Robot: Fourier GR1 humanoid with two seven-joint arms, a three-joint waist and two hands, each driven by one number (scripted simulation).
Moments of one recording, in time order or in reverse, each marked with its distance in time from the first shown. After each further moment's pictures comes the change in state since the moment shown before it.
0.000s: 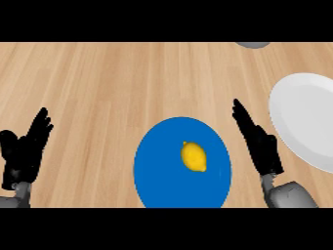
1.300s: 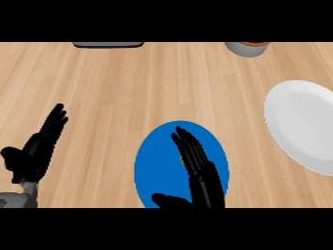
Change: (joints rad) left arm -0.026 -0.044 0.015 0.081 -0.017 -0.224 -0.274; right arm 0.047 0.140 0.467 -0.121 0.723 -0.540 0.098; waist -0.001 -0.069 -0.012
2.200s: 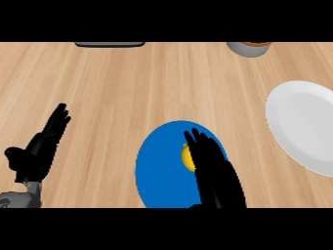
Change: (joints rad) left arm -0.002 -0.033 0.020 -0.002 -0.037 -0.014 0.001; right arm -0.053 -0.073 -0.025 -0.276 0.245 0.722 0.724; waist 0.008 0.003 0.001
